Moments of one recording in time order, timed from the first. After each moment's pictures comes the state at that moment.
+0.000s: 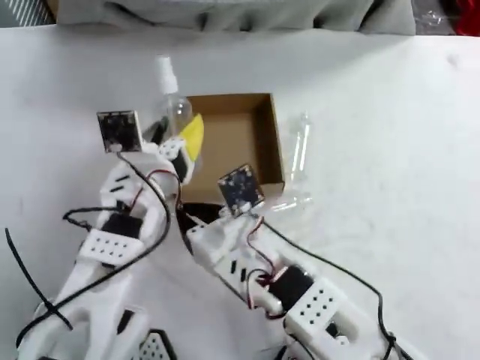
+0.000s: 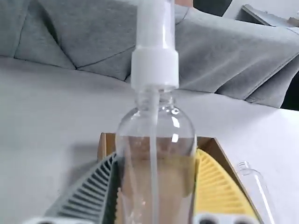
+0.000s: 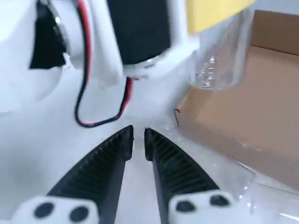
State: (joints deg) left arm 6.7 -39.2 67.5 -1.7 18.2; right arm -48.9 -58.9 74.6 17.1 -16.0
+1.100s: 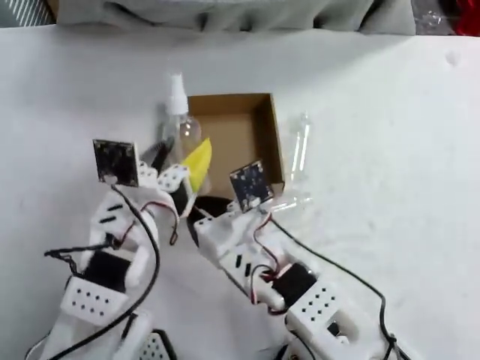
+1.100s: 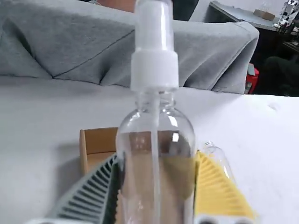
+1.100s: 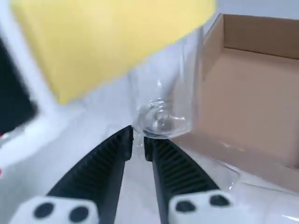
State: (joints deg) left arm 13.3 -69.6 71.9 23.7 14.5; right arm -46.6 -58.9 75.9 14.9 -16.2
